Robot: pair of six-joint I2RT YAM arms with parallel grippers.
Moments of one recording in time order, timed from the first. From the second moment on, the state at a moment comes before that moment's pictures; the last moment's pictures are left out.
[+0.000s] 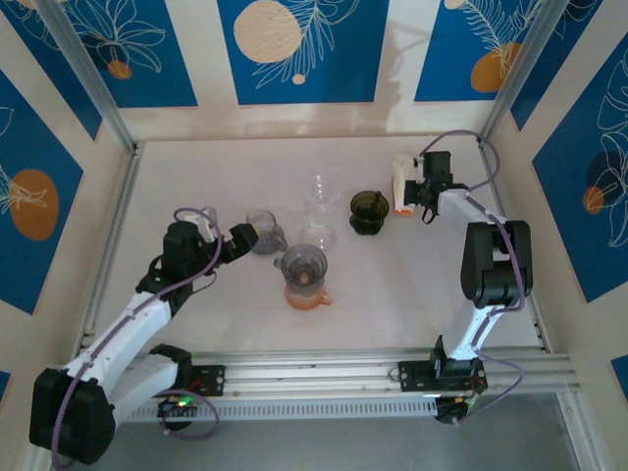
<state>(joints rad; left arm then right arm) -0.30 0.93 0.53 -0.07 0.34 -0.78 0.03 1.78 1.19 -0.27 0.04 0.05</state>
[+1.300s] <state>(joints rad) -0.30 0.93 0.53 -0.05 0.34 -0.78 0.15 1.62 1.29 -0.43 0.01 0.33</state>
